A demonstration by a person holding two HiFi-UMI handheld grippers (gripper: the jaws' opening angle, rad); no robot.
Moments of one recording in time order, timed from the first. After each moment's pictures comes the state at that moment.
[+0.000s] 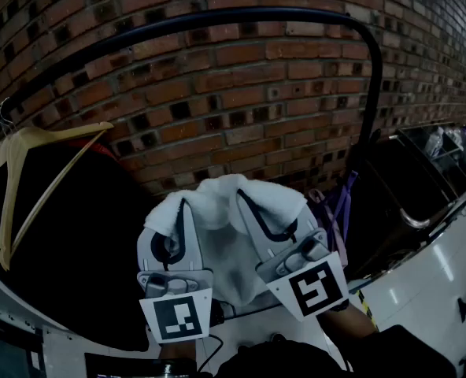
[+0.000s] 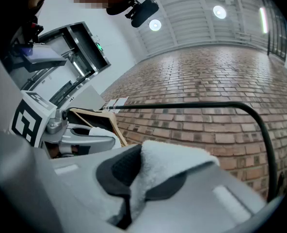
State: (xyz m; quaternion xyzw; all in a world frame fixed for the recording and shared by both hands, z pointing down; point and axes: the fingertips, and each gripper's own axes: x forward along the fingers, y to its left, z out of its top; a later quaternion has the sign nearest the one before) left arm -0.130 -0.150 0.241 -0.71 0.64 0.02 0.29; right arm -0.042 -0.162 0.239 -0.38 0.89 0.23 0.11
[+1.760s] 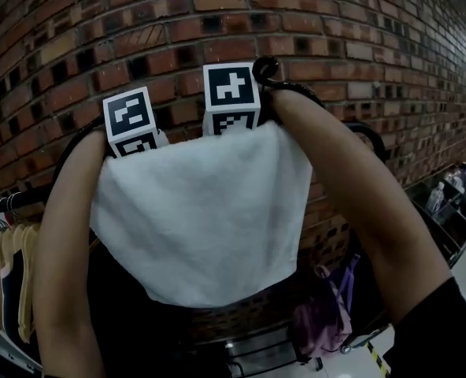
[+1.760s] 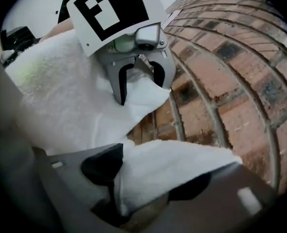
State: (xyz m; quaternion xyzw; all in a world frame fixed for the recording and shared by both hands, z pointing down) left arm -0.191 -0.392 0.115 -0.72 0.26 -0.64 0.11; right arm -0.118 -0.405 0.094 -0.07 0.80 0.31 -0.52
